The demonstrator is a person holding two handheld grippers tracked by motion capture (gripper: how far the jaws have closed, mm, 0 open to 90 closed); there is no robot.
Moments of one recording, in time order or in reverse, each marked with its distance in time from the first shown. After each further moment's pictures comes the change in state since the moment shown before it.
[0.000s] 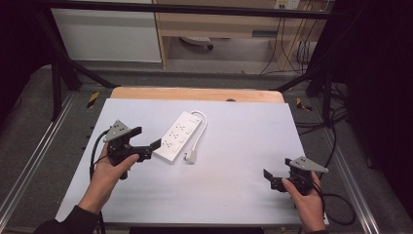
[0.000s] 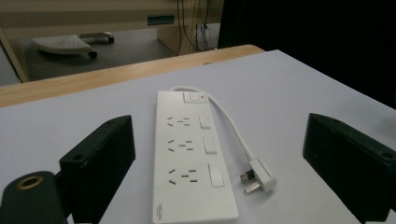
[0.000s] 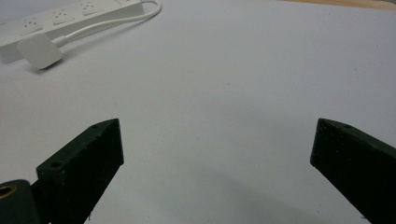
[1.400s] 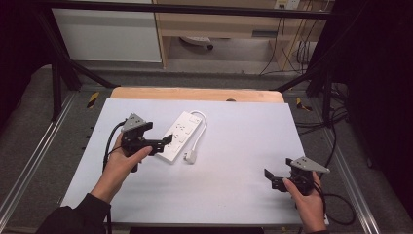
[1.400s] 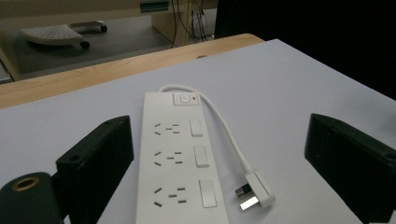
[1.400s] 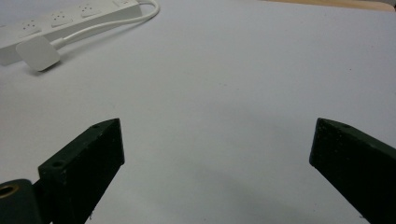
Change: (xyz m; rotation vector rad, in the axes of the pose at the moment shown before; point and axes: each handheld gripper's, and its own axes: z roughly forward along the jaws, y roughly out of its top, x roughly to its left) left arm -0.010 0.016 0.034 0.064 -0.008 0.018; right arm -0.002 0.000 -0.002 -0.003 -0.005 0.005
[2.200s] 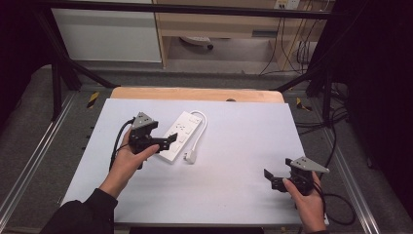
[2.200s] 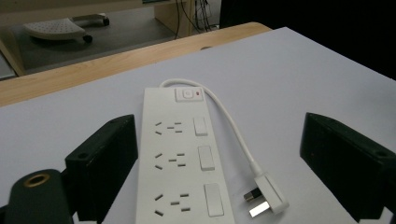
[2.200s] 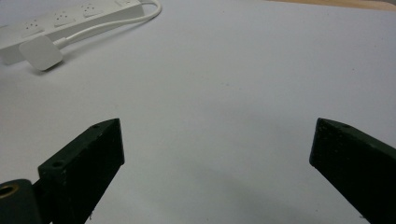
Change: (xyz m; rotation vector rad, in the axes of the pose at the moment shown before) left arm 0.000 -0.001 0.021 0.041 0.020 0.020; right arm 0.001 0.000 0.000 0.001 0.006 -0.003
